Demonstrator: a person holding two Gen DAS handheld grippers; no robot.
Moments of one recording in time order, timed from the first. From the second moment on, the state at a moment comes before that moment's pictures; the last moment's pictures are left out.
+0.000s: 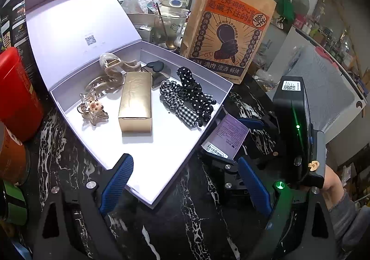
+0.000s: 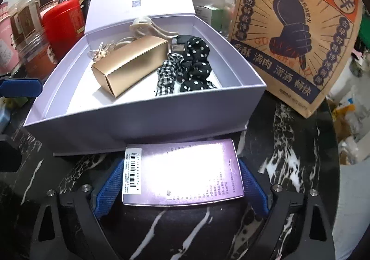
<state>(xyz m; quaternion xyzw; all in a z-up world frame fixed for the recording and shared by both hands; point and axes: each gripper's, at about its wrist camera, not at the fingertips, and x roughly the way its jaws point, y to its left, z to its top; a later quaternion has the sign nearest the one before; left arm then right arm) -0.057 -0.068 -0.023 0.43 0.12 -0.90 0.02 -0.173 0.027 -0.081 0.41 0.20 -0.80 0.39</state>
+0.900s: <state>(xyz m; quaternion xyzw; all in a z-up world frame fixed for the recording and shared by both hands) -0.111 0.056 -0.037 0.43 0.06 -0.89 -0.13 -0.116 0.206 -0.033 0.42 0.11 -0.87 0.24</state>
